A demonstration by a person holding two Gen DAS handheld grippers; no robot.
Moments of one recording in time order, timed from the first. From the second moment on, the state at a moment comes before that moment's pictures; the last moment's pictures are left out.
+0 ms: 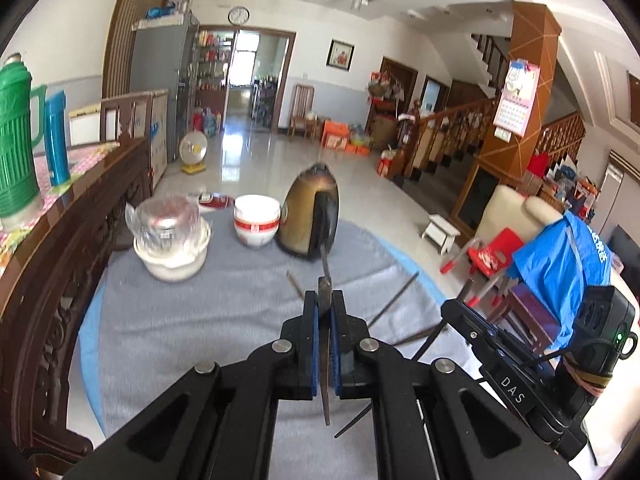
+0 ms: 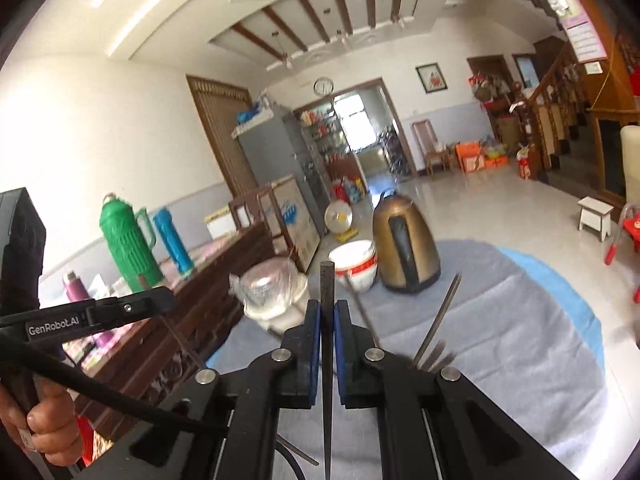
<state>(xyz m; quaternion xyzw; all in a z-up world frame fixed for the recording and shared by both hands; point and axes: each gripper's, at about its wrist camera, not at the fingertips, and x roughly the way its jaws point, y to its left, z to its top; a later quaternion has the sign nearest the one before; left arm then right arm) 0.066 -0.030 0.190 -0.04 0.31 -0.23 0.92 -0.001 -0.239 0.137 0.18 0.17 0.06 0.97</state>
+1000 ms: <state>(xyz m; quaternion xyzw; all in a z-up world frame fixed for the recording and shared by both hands) 0.105 -0.113 0.153 0.00 0.23 -0.20 0.95 0.044 -0.269 0.118 0.16 0.10 -0.05 0.98</state>
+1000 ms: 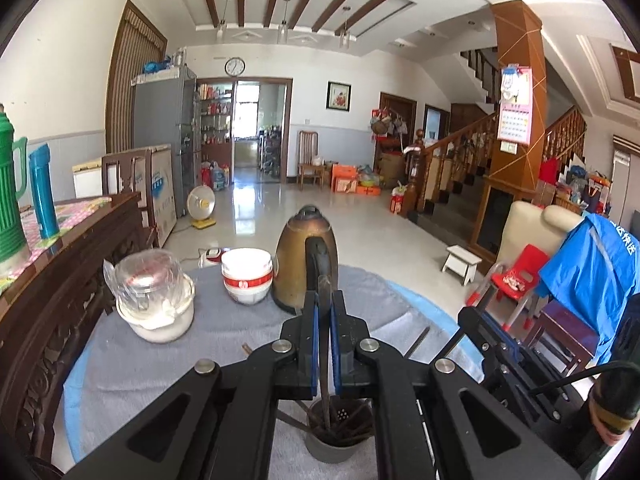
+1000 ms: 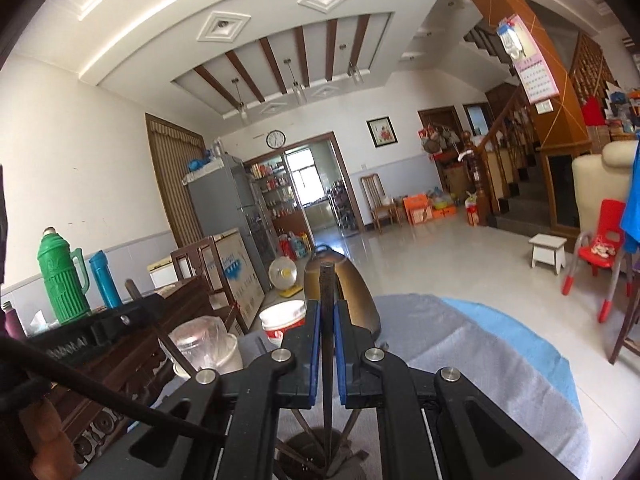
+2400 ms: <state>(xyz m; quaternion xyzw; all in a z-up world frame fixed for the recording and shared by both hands) 0.052 -0.093 0.136 0.13 0.21 -0.09 0.96 -0.021 -0.308 0.106 0.25 0.12 -0.05 0.96</state>
